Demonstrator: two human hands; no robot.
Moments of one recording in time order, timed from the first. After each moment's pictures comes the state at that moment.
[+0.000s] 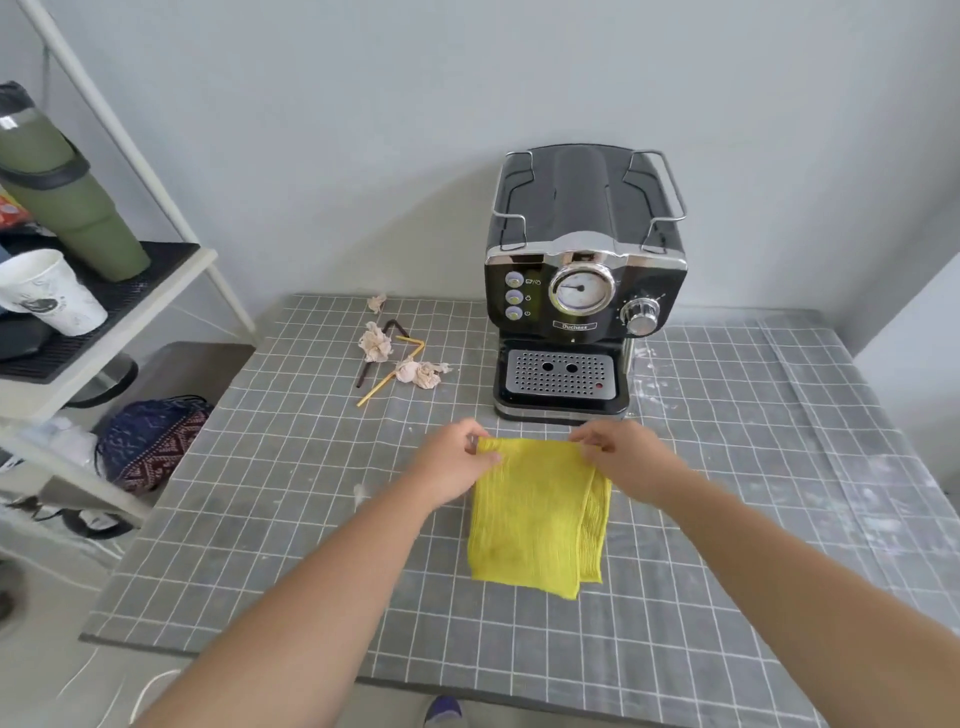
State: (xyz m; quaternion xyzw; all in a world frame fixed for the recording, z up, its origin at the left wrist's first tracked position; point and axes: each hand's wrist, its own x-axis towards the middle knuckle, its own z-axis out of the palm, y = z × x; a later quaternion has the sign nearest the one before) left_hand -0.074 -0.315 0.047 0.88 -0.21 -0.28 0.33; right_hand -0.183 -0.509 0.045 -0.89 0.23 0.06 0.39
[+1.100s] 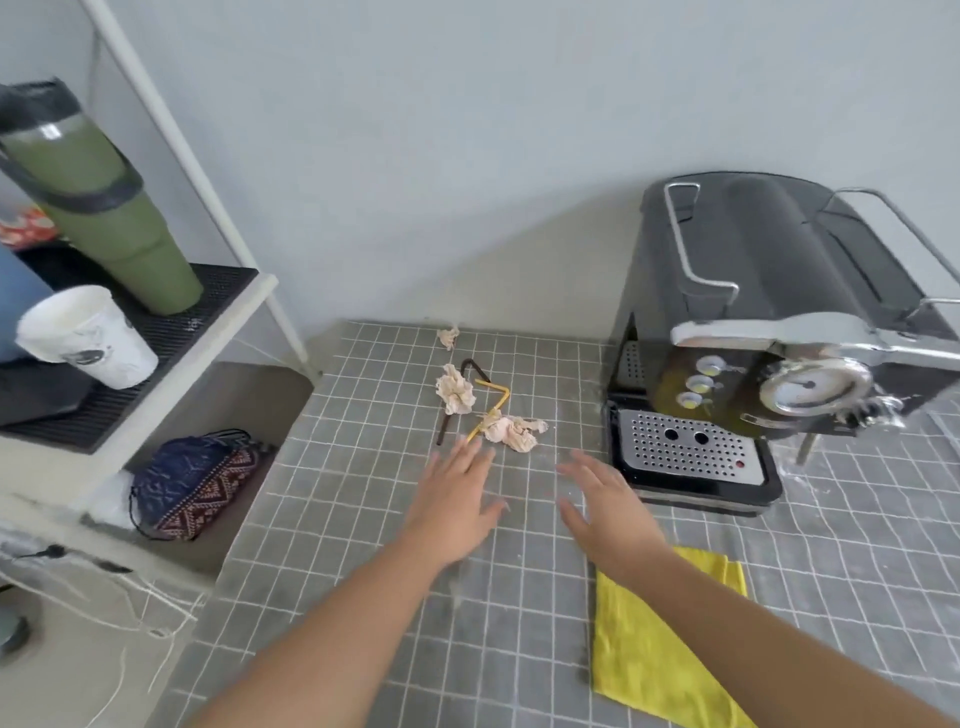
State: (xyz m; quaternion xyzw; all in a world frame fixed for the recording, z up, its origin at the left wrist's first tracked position) left_hand 0.071 -0.239 -0.007 0.92 -0.35 -0.16 0.08; right_hand -0.040 -0.406 -0.003 -0.95 0.15 0.03 0.27
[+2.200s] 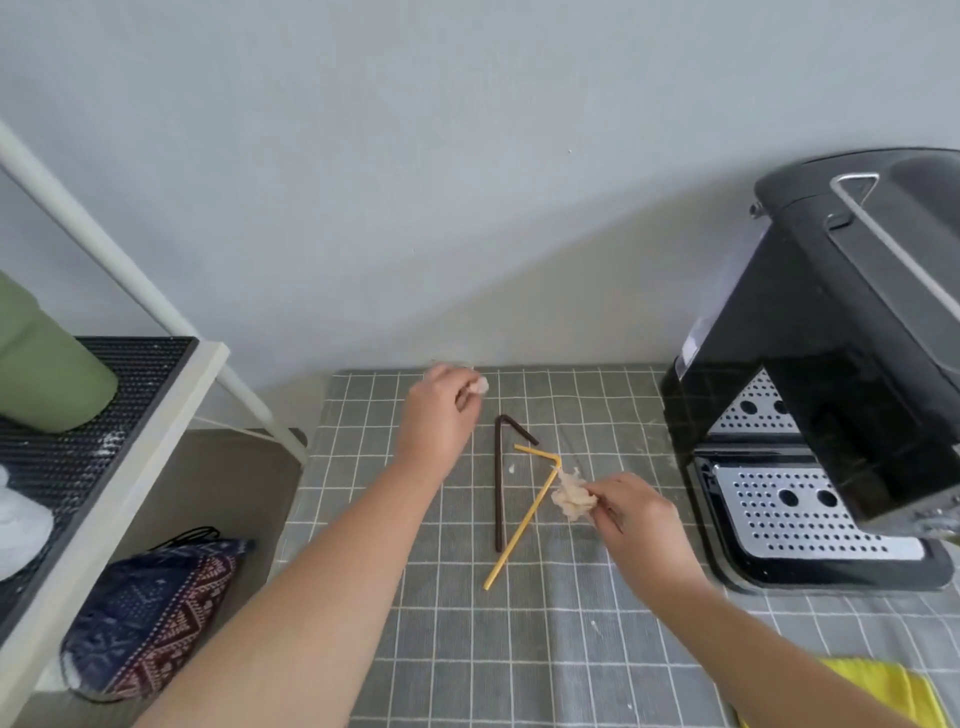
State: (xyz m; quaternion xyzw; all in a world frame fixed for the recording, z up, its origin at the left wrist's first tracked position) left_hand 0.296 -0.285 -0.006 0.87 -0.34 0.03 0.35; right_hand 0.088 -0.403 -0.041 -0.89 0.25 -0.12 0.35
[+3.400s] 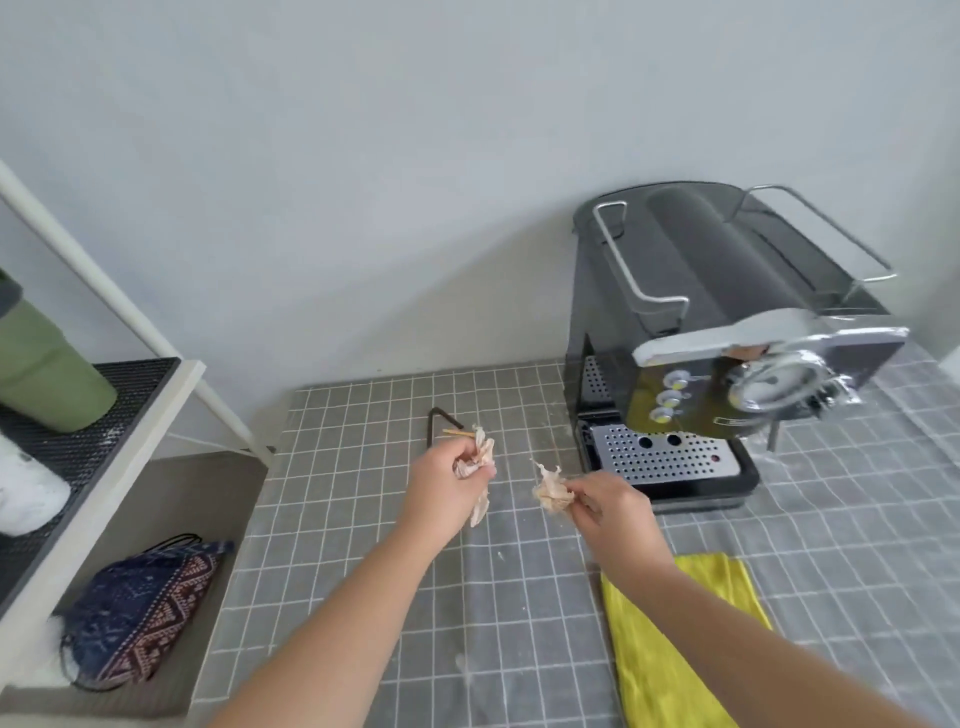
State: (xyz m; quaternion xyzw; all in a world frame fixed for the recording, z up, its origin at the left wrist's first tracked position) left_hand 0.121 -0.278 0.034 0.86 -0.27 -0.16 0.41; right_hand -0.025 -0.410 -0.002 -0.87 0.28 -0.16 0.38
